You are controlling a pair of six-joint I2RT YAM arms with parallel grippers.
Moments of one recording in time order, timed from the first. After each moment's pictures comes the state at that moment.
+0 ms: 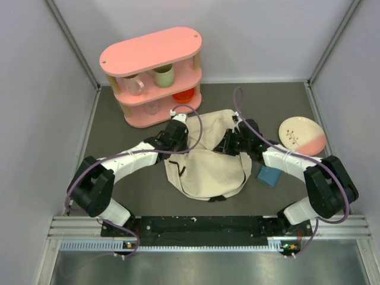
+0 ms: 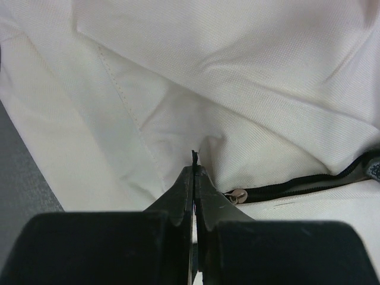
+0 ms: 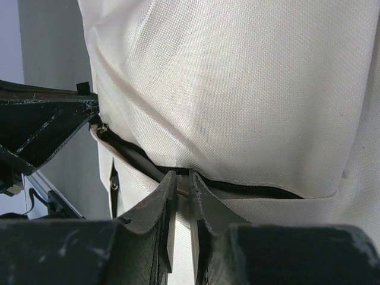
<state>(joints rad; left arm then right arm) -0.65 1.52 0.94 -0.19 -0.16 -0.45 0.51 1.46 0.76 0.04 -0.29 0.68</state>
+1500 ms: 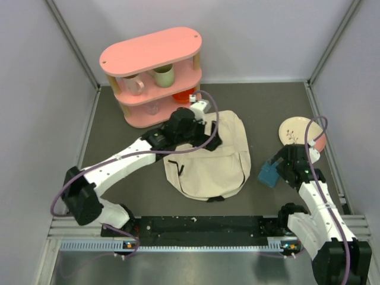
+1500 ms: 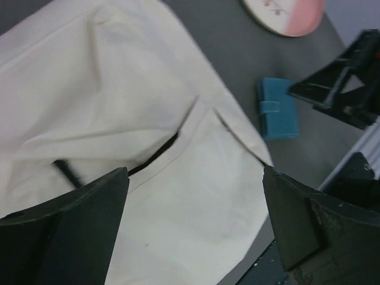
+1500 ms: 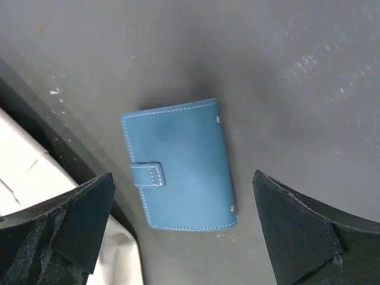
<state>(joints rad) -0.77 1.37 1.16 -0.30 0.05 -0.39 0.03 0.80 0.49 -0.59 0.19 0.81</state>
